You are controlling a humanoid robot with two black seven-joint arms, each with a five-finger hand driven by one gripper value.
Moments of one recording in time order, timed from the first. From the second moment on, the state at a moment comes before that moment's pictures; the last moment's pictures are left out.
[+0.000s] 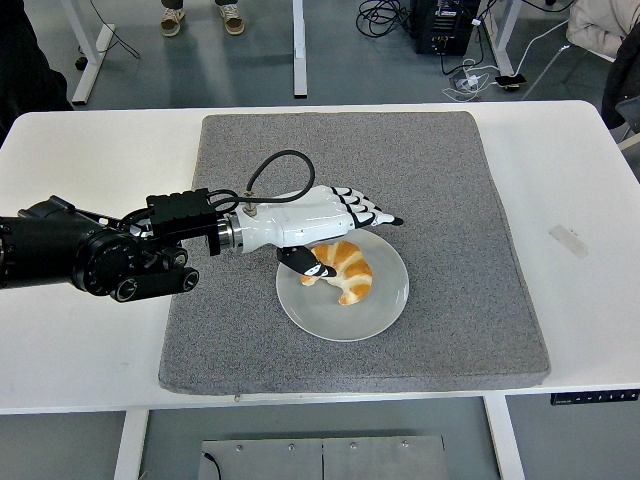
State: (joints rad) left arm -1.36 0.16 0.60 -0.97 0.93 0.61 -0.61; right arm -0.09 0.00 0.01 0.14 -0.09 -0.05 0.23
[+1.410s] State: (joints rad) left arm -1.05 0.29 -0.25 -0.91 0.35 0.57 -0.61; right arm -0.09 0.00 0.01 0.14 -0.09 -0.05 0.23
